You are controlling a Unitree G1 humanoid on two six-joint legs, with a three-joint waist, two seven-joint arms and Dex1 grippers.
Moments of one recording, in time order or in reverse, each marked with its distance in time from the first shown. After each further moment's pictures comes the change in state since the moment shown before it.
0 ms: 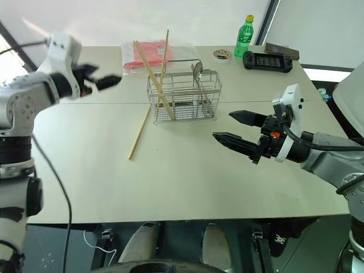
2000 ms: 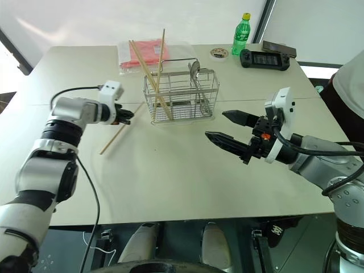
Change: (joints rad) left arm -0.210 -0.236 -0.084 0.740 0.341 -0.217 -0.055; right arm -0.009 0.083 0.053 -0.035 -0.022 -0.048 -0.047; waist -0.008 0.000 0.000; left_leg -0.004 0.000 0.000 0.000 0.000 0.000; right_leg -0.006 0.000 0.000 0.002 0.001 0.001
